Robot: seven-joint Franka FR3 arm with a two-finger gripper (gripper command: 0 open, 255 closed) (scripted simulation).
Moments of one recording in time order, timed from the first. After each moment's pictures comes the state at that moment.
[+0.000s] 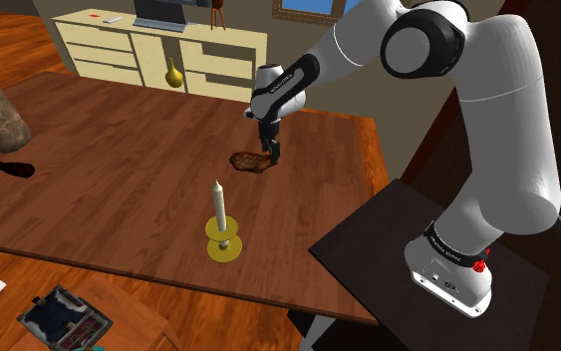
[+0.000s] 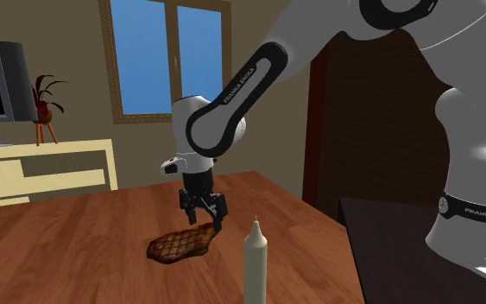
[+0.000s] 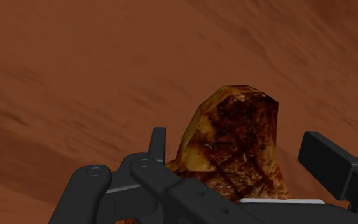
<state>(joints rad) 0.24 0.68 -0.11 -1.76 0.13 2.33 -1.20</state>
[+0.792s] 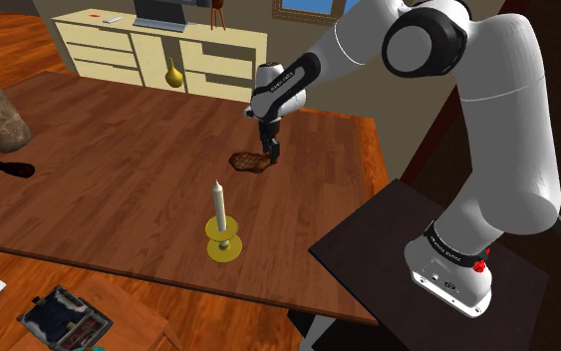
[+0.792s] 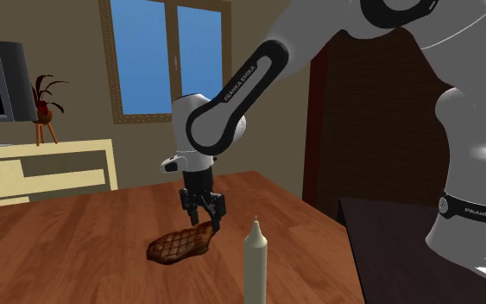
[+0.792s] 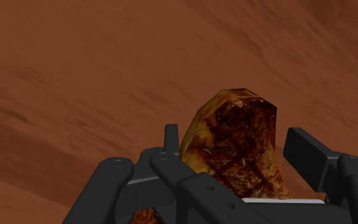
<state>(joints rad) 0.24 0.67 -0.11 -1.77 0.13 2.33 -1.20</state>
